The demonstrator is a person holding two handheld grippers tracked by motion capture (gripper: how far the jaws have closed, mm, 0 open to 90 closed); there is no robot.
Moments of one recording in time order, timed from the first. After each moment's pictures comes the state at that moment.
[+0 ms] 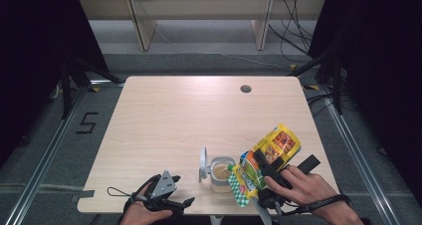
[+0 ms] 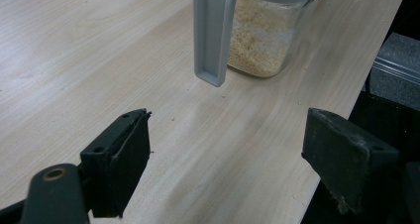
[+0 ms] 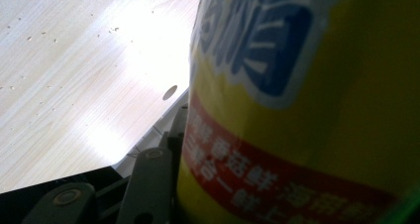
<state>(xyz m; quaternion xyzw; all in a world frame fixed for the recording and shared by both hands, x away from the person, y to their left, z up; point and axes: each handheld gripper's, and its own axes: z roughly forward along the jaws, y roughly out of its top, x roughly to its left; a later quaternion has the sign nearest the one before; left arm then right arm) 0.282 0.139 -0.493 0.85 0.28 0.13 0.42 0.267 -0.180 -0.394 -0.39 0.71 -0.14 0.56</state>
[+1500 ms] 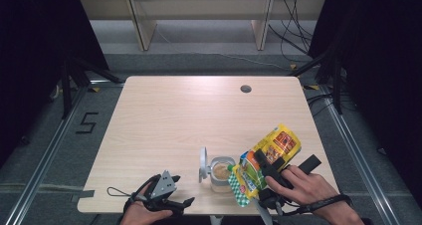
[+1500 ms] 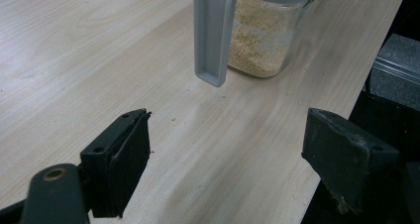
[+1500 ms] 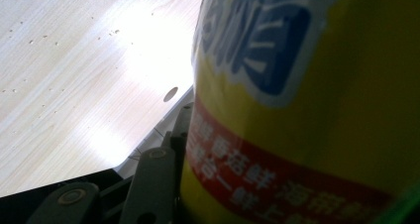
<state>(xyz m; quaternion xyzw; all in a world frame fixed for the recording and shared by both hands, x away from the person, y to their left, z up) 0.282 0.139 -0.492 0.85 0.27 0.13 0.42 0.266 -0.180 -0.392 -0.40 0.71 -0.14 0.56</state>
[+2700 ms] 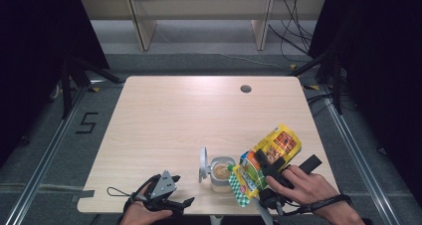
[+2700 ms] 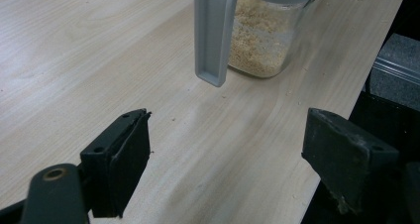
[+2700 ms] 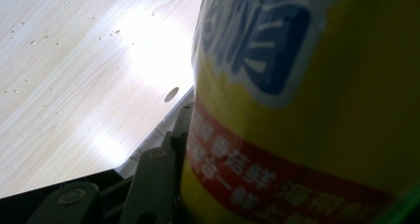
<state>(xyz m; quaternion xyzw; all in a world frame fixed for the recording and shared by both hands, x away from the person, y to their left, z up) 0.282 0.139 -0.492 0.85 0.27 0.13 0.42 0.267 -0.182 -0.393 -0.40 0.71 -0.13 0.57</state>
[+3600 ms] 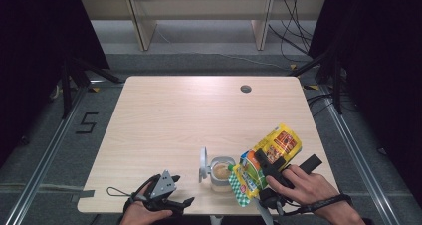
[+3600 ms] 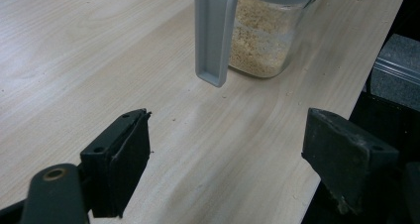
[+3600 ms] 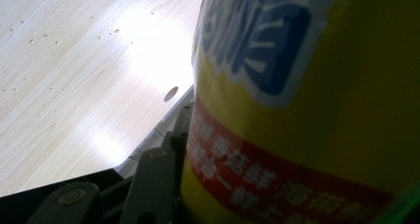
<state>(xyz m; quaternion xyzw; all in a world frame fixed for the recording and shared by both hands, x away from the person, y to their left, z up) 0.281 0.139 -0.492 0.85 0.29 0.13 0.42 0.266 -0.182 -0.391 -0.39 0.71 -0.13 0.57</state>
